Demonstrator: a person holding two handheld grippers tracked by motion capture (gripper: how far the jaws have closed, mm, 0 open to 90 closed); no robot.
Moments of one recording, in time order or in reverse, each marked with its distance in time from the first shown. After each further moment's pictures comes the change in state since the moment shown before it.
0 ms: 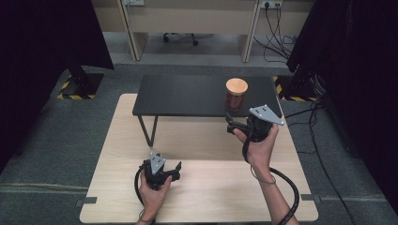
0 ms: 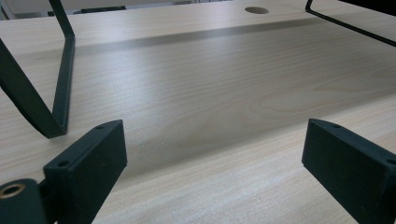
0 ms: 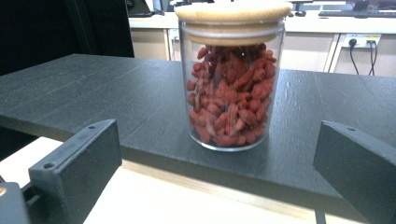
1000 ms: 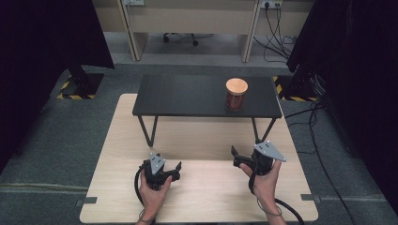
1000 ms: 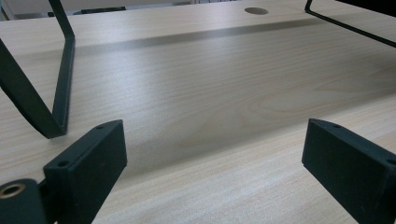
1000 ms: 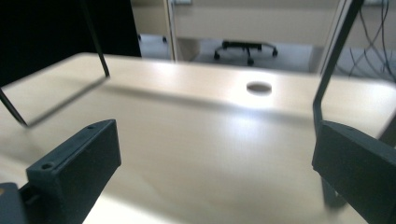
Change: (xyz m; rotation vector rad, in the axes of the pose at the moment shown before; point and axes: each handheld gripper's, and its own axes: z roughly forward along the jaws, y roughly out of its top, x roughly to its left) left arm -0.001 -0.001 0.000 -0.002 0.001 0.001; right arm -0.014 -0.102 -0.031 0.105 0.008 0.013
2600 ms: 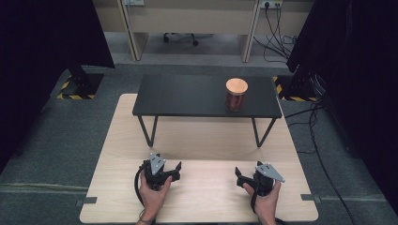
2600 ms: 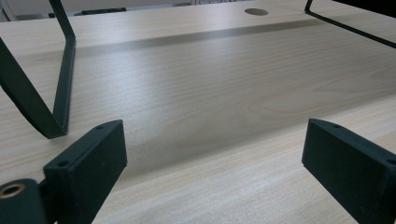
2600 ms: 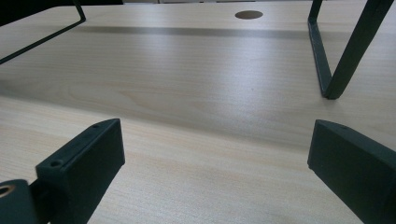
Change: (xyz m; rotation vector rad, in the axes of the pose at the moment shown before) left arm 0.000 -0.001 0.000 -0.003 0.001 0.001; right arm -0.007 -0.063 -0.007 0.090 -0.032 0.055
